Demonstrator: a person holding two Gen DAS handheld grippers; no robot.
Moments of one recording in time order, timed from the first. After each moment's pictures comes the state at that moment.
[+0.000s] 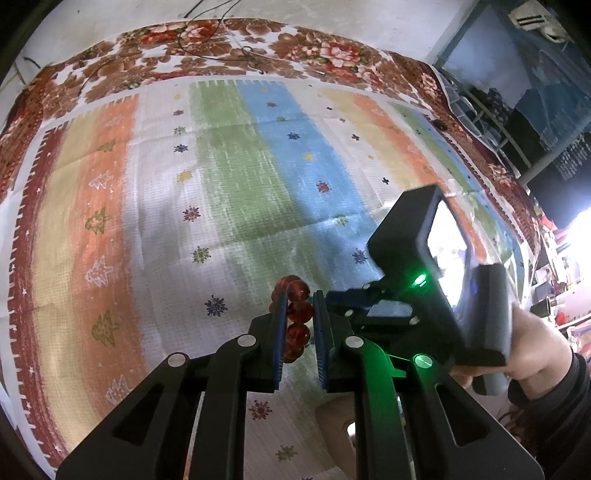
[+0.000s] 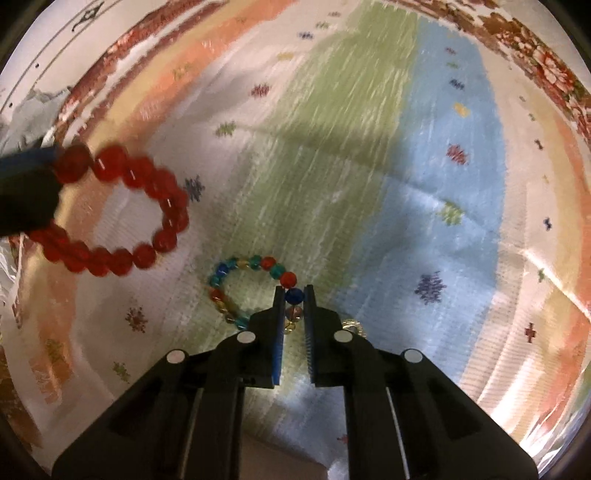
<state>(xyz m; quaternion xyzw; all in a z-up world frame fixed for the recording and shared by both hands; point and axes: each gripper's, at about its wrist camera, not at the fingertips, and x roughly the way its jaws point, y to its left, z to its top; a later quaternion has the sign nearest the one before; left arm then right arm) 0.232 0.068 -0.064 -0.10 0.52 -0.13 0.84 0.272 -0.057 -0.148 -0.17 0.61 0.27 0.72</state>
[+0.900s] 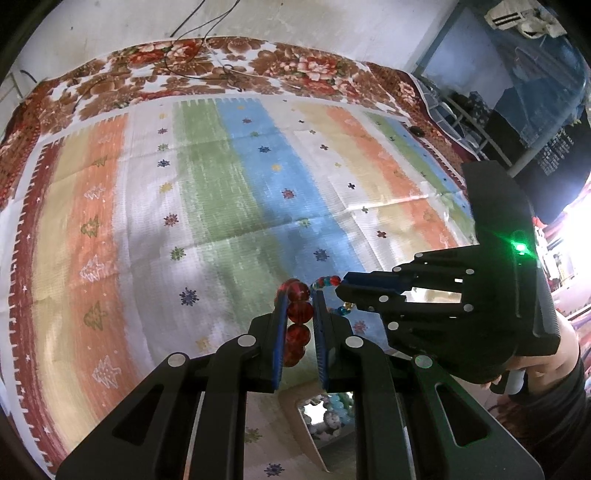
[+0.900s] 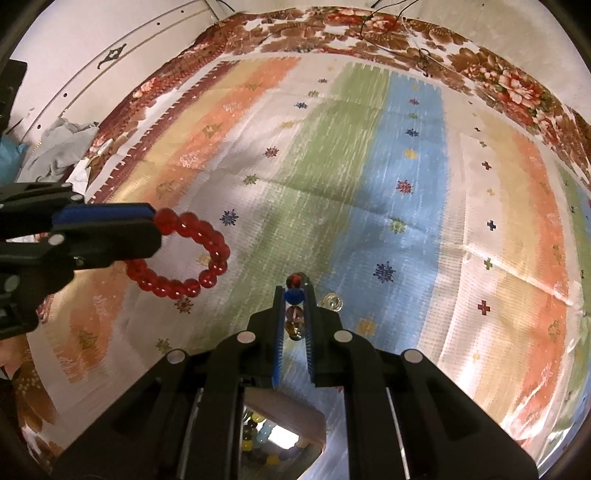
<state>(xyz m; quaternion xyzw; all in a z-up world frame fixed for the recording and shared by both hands) 0.199 0.042 -0.037 -0.10 0.50 -0.14 0.85 0.230 -0.097 -0.064 -0.14 0.55 0.29 0.77</state>
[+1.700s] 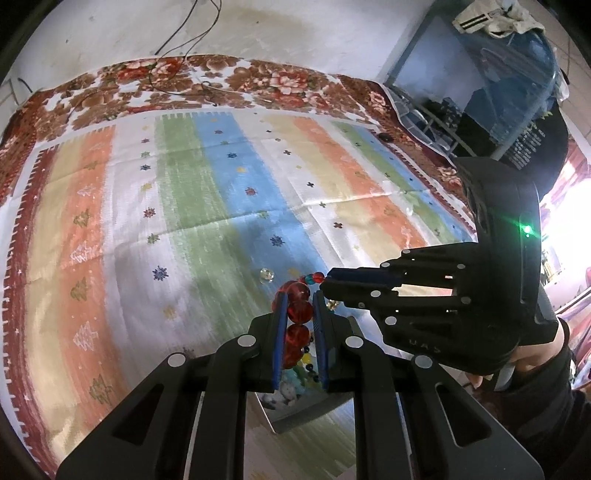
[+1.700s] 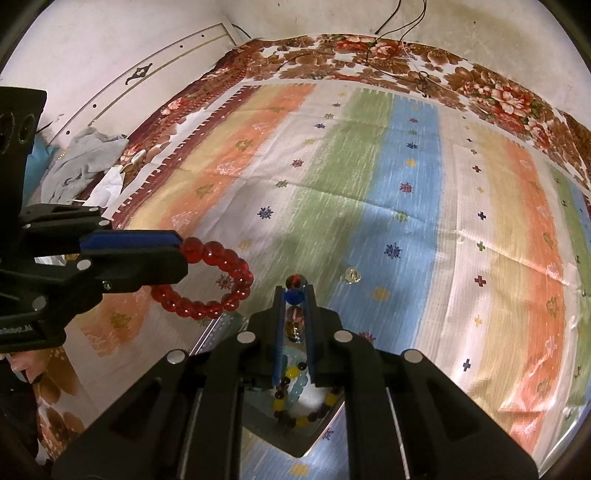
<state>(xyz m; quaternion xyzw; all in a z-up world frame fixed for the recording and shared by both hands) 0.134 0.015 -0.016 -0.11 0.46 -0.18 0.86 0.164 -0.122 -0.026 -0.11 0.51 0.31 0.80</state>
